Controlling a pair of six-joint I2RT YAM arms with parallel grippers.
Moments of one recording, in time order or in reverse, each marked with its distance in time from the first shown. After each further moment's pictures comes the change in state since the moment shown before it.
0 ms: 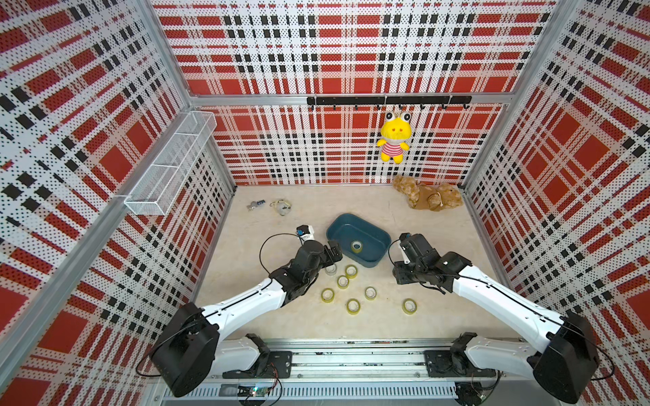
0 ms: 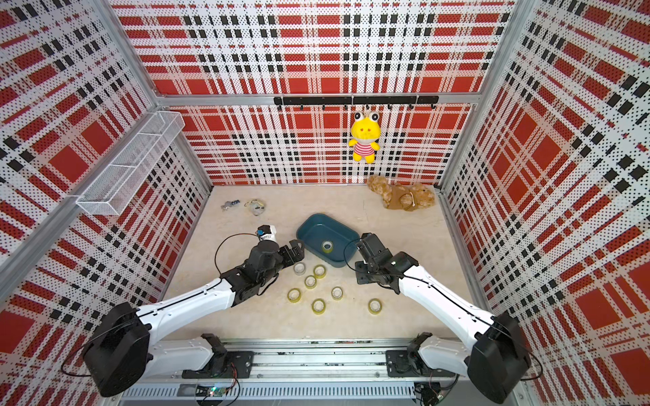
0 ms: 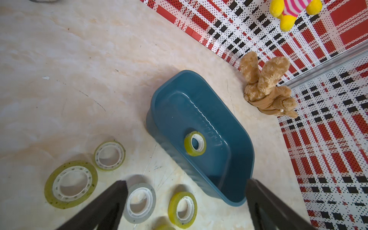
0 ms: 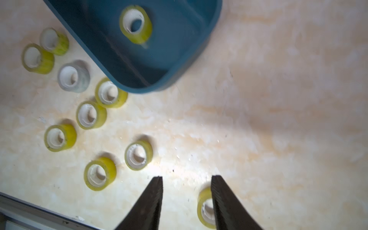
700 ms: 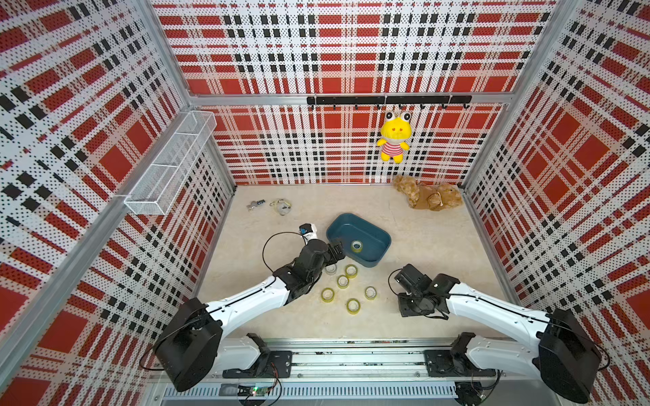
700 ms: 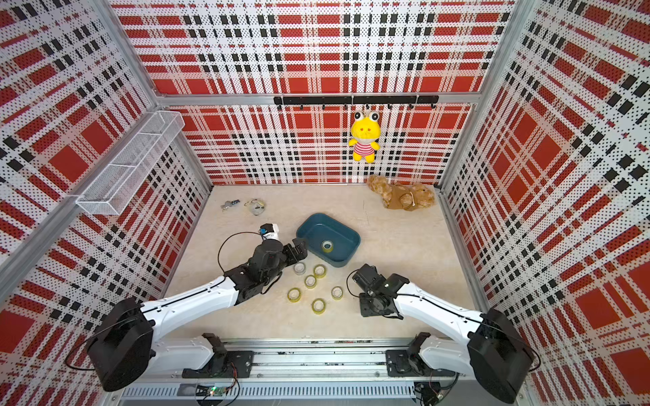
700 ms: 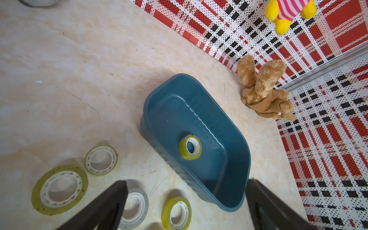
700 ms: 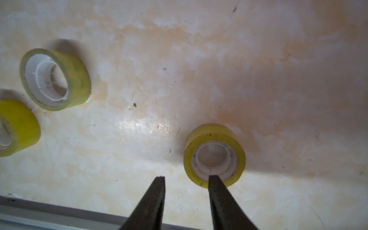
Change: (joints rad) left arm -0.025 0.026 0.023 0.014 -0.042 -0.006; right arm 0.129 0.025 -0.232 -0.004 -0.031 0.203
